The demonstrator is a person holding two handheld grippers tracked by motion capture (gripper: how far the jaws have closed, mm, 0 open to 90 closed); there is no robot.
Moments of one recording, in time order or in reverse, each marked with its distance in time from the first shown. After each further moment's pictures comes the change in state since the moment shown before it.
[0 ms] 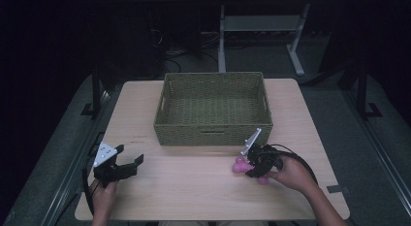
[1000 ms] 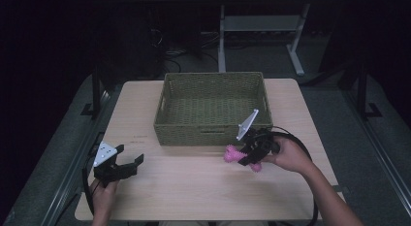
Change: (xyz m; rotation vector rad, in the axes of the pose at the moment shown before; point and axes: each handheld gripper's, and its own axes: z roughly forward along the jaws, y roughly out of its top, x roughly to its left) left arm 0.000 0.000 0.001 -0.002 -0.003 -0.001; right arm -0.012 0.040 -0.045 -0.092 0.110 -0.131
